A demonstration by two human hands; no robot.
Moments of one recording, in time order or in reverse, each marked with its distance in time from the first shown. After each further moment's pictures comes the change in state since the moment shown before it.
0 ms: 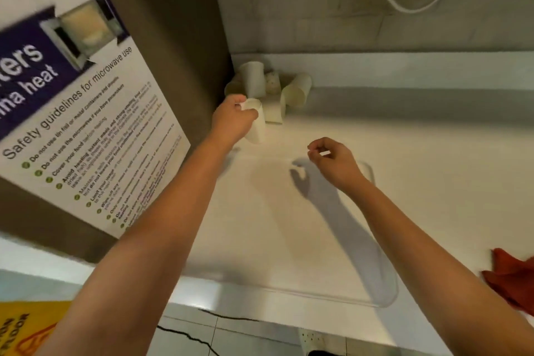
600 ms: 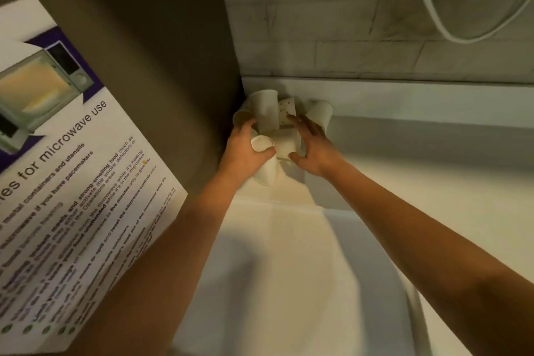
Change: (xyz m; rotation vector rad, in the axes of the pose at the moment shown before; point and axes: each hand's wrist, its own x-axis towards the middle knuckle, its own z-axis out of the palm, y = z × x) left_hand 0.093 -0.024 0.025 0.234 0.028 0.193; right_hand 0.179 -0.018 0.041 -0.636 -0.195 -0.359
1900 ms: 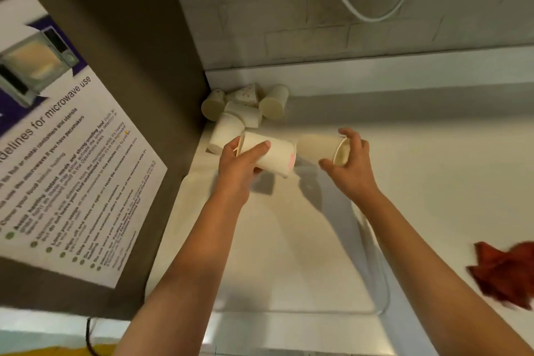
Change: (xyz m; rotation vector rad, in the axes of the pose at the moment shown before) left_hand -0.112 0.042 0.016 -1.132 -0.088 -0.392; right_hand -0.178 0.002 -0.035 0.565 0.429 0.404
